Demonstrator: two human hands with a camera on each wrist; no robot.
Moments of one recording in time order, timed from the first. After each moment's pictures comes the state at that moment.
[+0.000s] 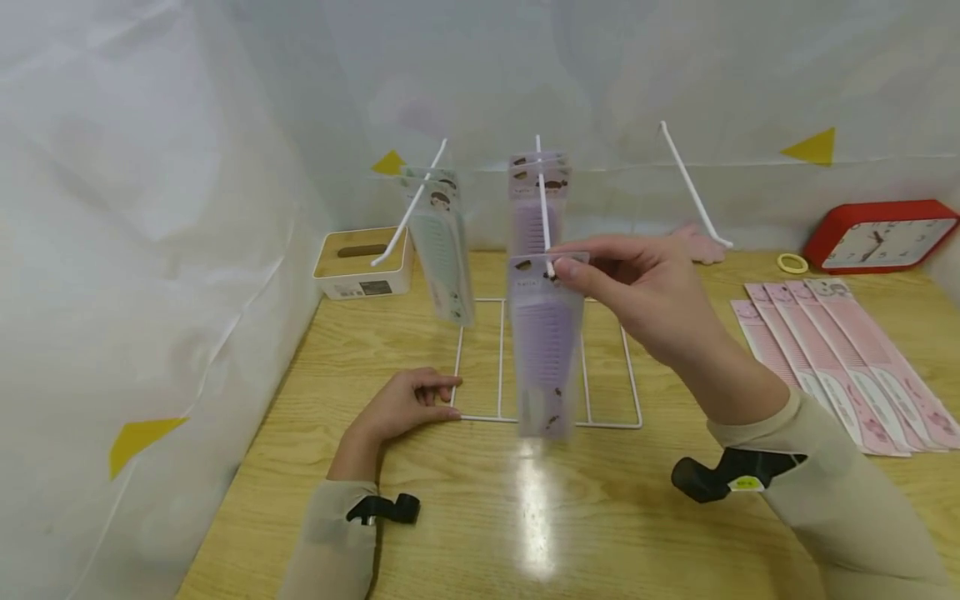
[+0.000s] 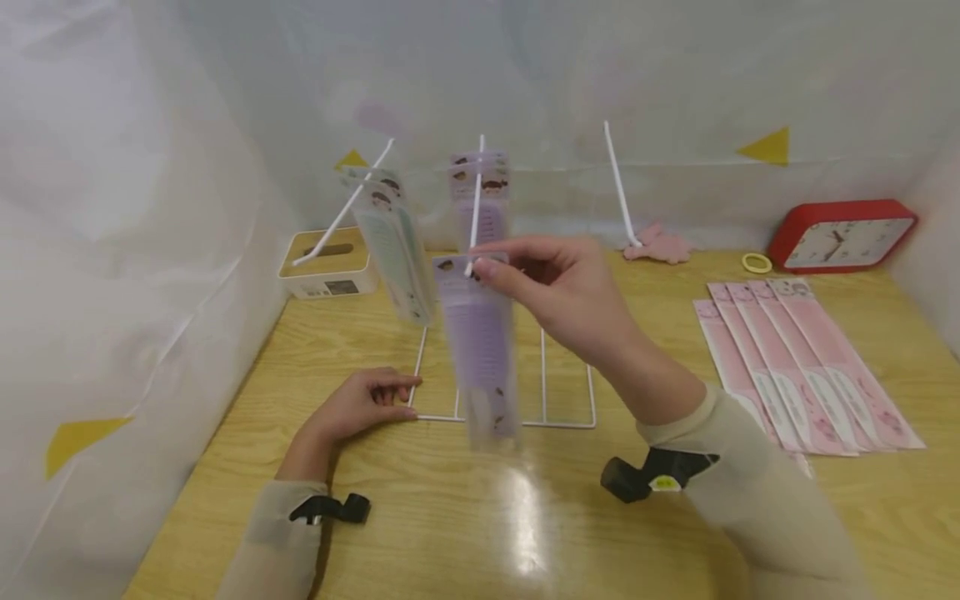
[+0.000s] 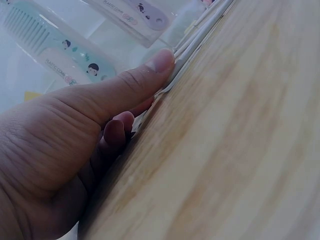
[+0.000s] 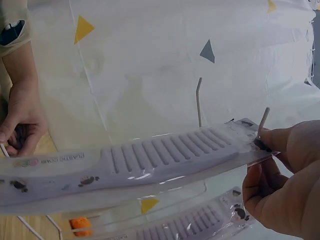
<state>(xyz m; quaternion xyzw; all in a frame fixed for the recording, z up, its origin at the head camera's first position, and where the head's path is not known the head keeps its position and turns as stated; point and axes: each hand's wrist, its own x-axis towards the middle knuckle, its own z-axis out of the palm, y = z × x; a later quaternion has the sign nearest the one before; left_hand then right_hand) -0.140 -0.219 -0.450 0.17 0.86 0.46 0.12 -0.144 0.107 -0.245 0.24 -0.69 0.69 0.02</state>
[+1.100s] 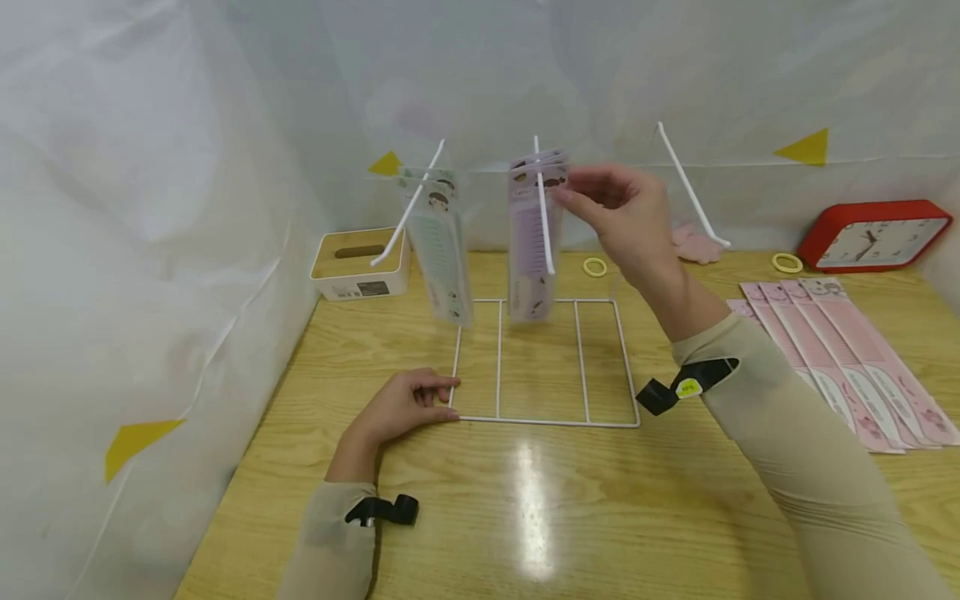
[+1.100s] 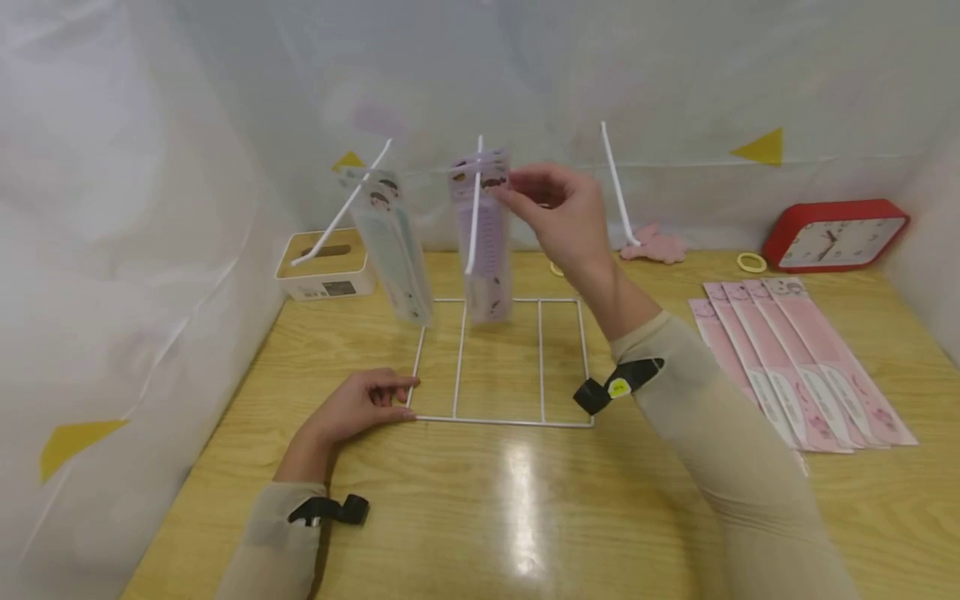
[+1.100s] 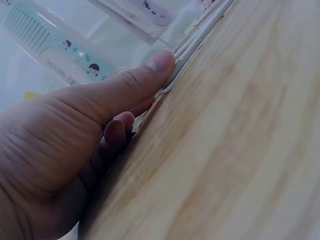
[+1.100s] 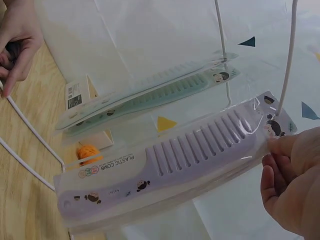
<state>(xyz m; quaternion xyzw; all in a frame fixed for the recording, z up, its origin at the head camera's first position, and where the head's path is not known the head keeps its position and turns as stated) -0.139 -0.218 -0.449 0.17 0.87 0.45 0.11 -0.241 0.103 -0.262 0.15 -0.69 0.69 0.13</state>
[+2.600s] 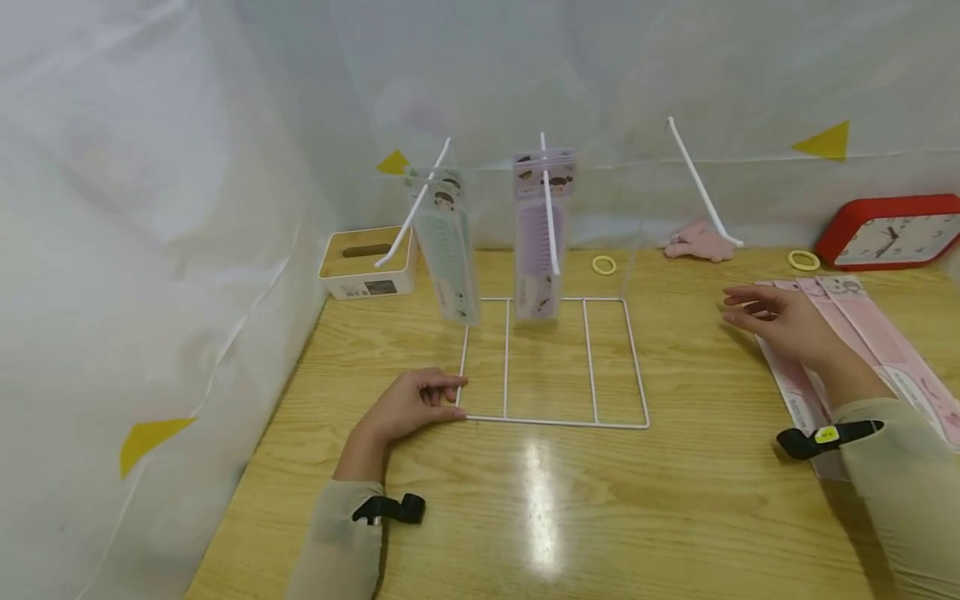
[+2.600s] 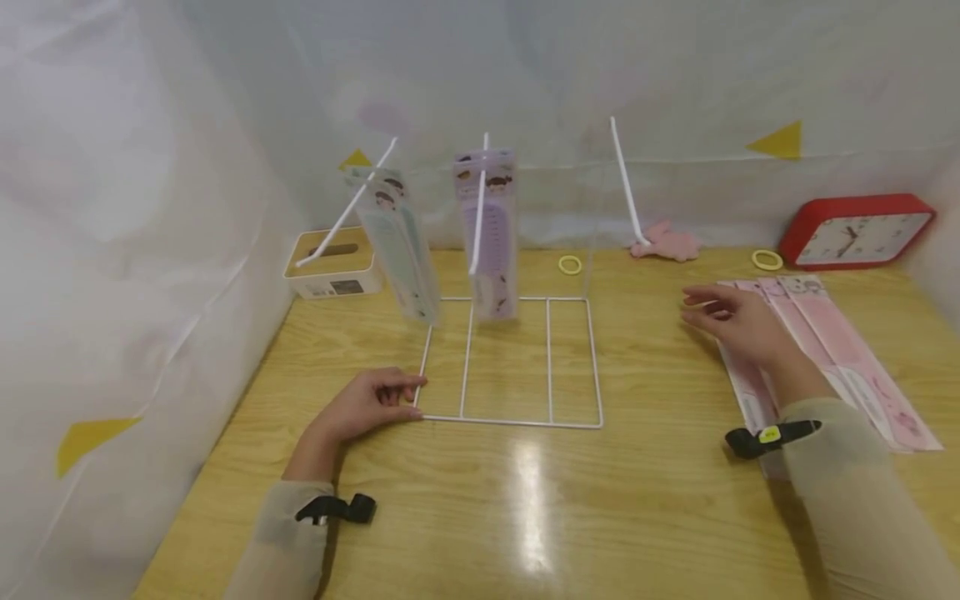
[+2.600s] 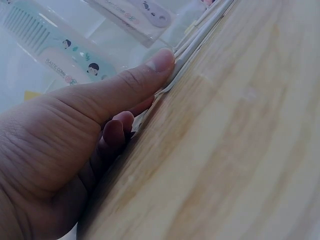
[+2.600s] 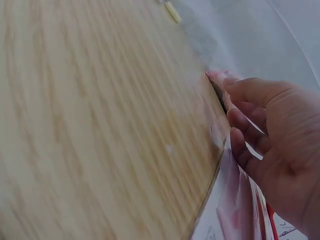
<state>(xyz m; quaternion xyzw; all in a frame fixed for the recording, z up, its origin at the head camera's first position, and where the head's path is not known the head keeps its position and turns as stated) -0.141 -0.219 -0.450 0.17 0.86 0.46 0.12 -0.241 0.345 -0.430 0.11 -0.92 0.38 0.01</state>
